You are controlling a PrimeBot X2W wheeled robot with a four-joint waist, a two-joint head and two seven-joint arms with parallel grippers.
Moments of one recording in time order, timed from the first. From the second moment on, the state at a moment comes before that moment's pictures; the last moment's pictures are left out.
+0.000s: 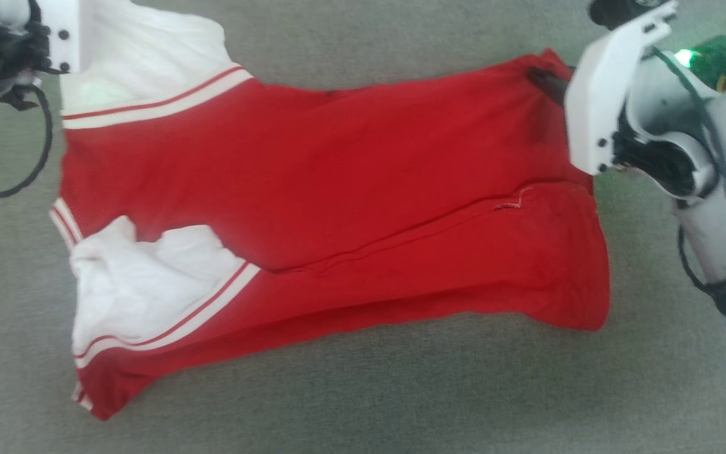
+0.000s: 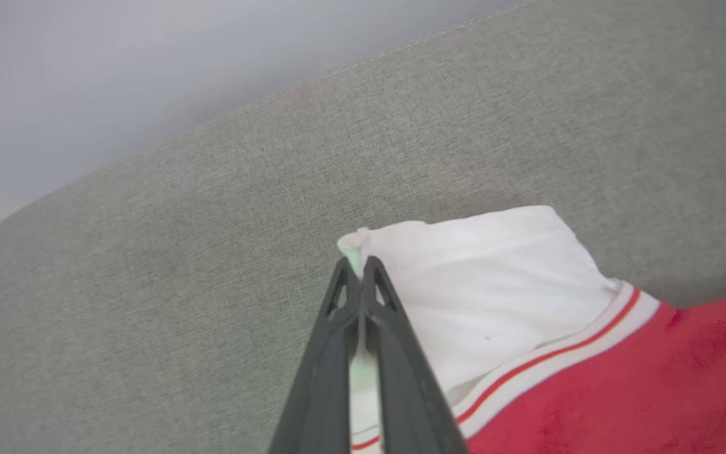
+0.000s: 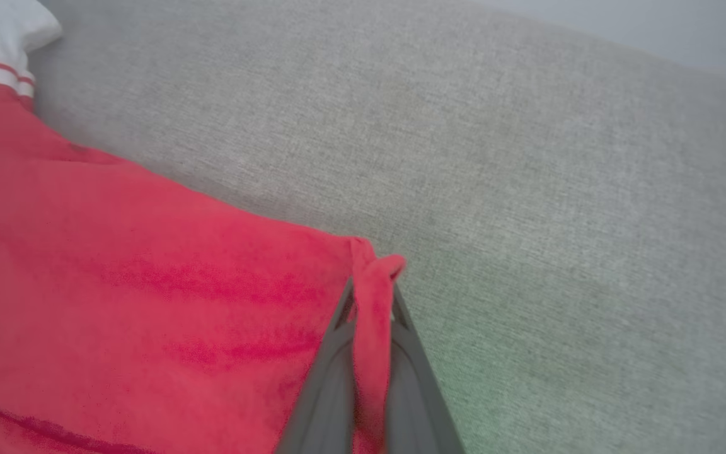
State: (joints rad) left arm -1.38 0.59 -0.82 0.76 -0.90 -0.01 0.70; right arm -0.96 -0.34 0.44 0.39 0.64 0.13 0.68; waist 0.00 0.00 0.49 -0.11
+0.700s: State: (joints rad) left arm -1.02 0.85 -0.87 0.01 -0.92 0.25 0.84; right arm -0.53 -0.42 0.17 -0.02 0.63 0.13 0.85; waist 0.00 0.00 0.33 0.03
